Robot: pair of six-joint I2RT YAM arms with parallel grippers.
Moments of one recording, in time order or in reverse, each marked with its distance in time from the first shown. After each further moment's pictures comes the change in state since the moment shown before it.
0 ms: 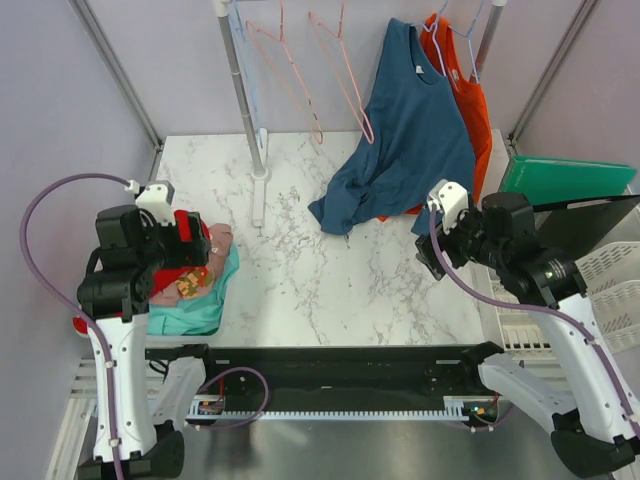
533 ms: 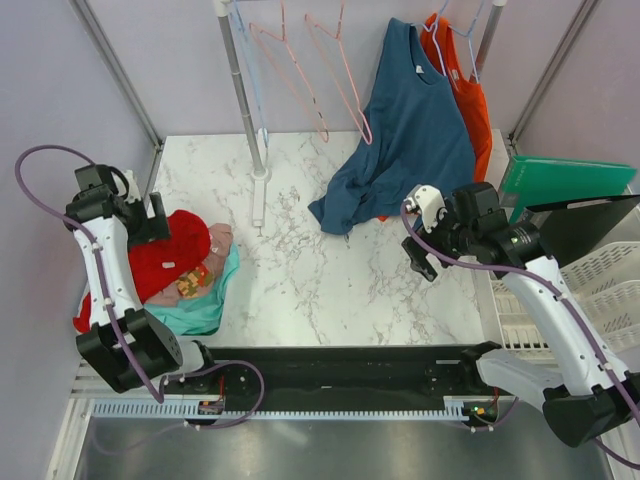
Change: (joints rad) left arm 0.282 0.547 0.173 -0.032 -0.130 0.065; right arm -0.006 0.170 -0.044 -0.050 -0.014 -0.041
